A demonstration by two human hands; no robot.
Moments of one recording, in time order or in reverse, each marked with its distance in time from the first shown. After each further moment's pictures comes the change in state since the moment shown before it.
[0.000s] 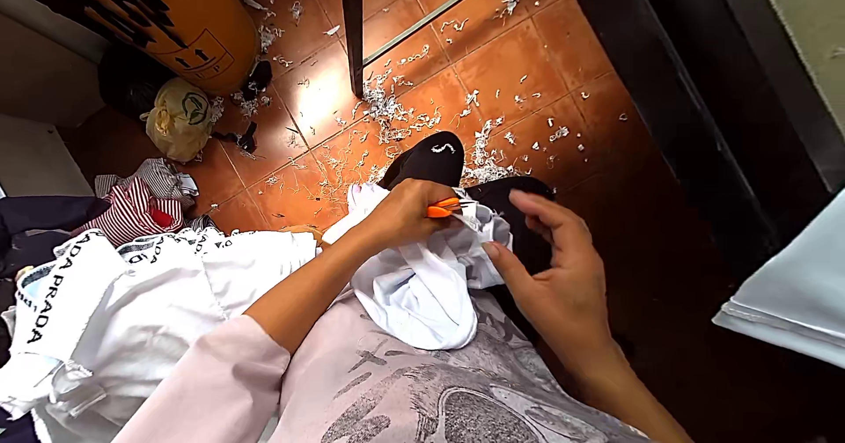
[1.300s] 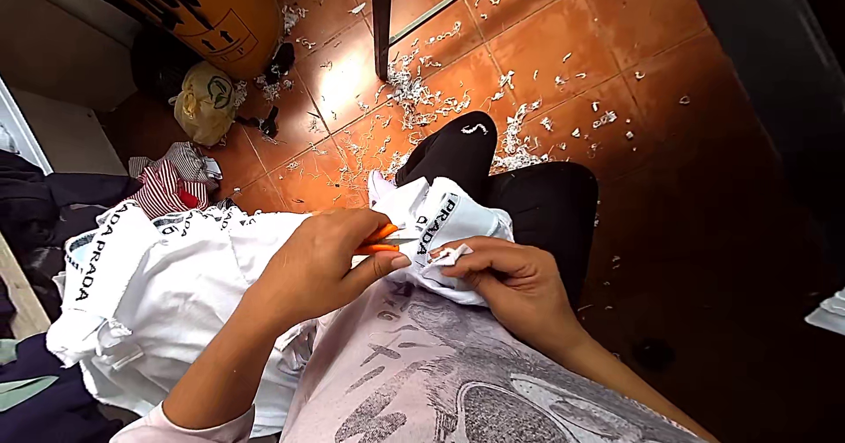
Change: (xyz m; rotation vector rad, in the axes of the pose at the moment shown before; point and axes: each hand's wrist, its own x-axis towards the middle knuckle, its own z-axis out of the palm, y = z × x) left_hand -0.128 0.094 -0.062 0.359 0.088 -0.230; right_hand -0.012 -0.021 0.046 0.683 -0.272 -0.163
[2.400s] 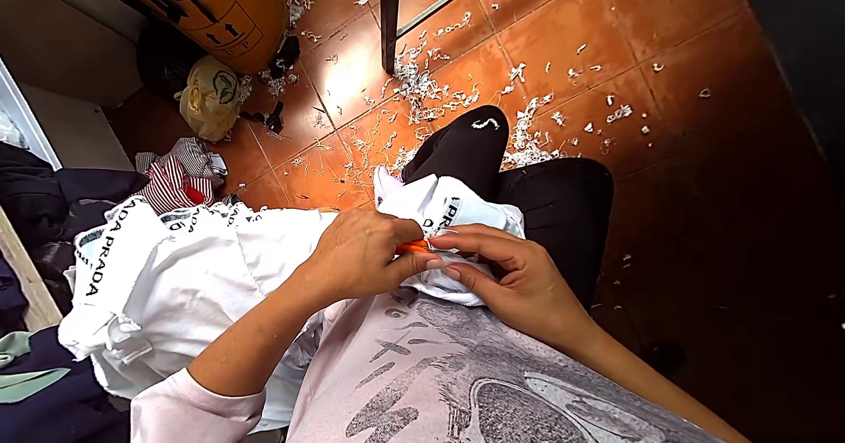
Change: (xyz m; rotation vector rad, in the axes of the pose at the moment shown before) left_hand 0.024 -0.014 0.030 0.064 -0.152 0.043; right_hand 0.009 -0.001 0.002 -0.176 -0.092 0.112
